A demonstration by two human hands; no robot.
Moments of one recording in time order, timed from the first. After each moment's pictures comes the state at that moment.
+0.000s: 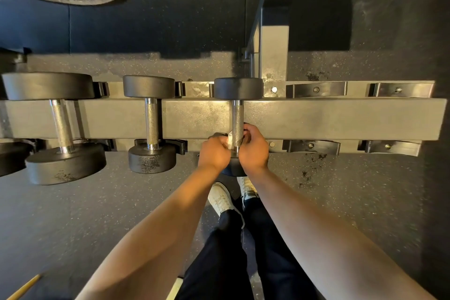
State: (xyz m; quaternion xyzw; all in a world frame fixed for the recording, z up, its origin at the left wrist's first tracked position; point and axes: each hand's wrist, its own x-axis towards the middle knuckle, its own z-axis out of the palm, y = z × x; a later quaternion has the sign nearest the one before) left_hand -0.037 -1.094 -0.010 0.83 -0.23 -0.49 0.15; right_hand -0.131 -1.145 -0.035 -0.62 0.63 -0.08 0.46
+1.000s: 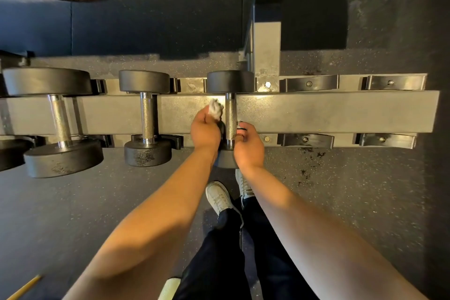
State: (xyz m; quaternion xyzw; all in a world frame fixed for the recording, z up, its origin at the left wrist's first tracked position) left_hand -0.042 -1.117 -0.013 0.82 0.01 -0.37 0.43; right_hand -0.145 -1.138 -0.014 -0.56 0.64 -0.05 0.53
